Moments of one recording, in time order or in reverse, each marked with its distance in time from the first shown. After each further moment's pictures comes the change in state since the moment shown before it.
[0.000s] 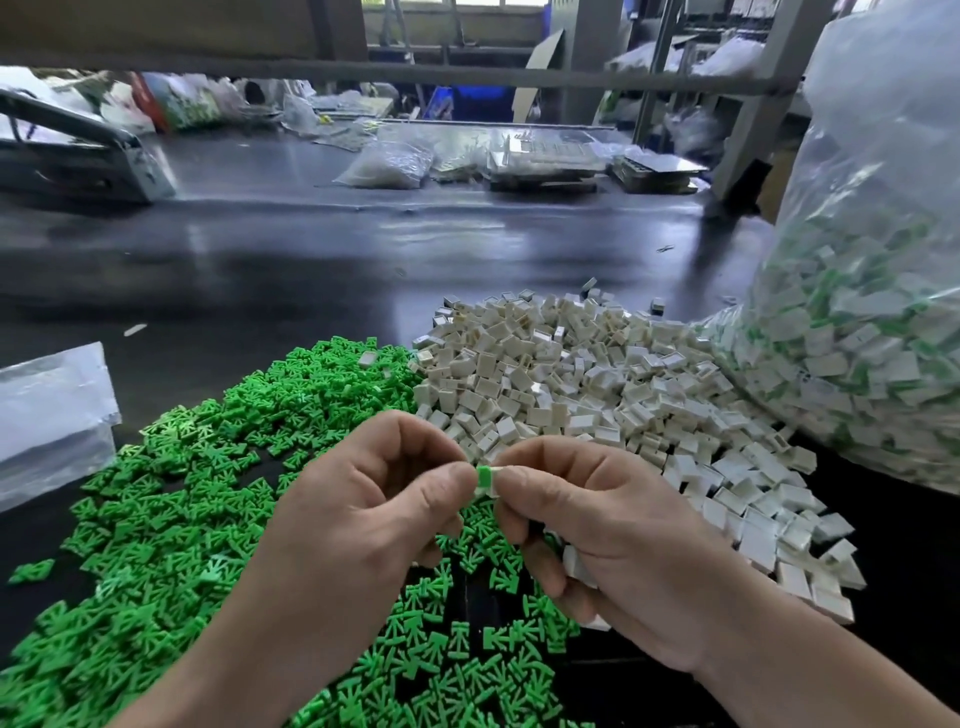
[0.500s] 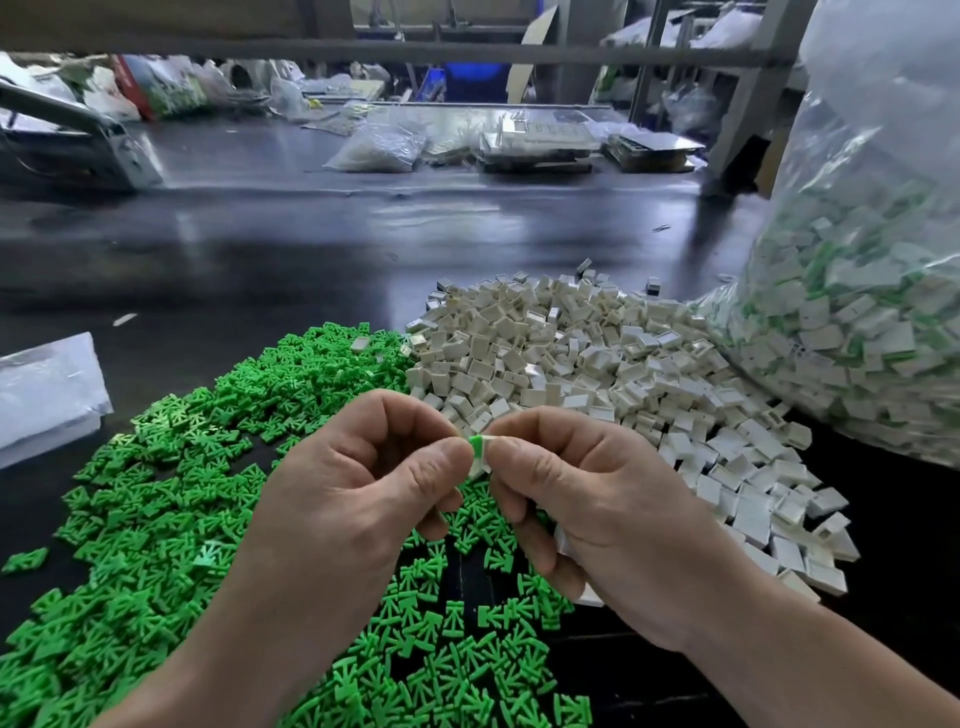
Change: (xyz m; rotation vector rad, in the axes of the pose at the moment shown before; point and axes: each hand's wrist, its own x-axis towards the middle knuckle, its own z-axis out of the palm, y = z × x) left_hand -0.002 0.000 0.006 -0.168 0.034 -0.001; right_hand -0.005 0.001 0.004 -0.104 0.035 -0.122
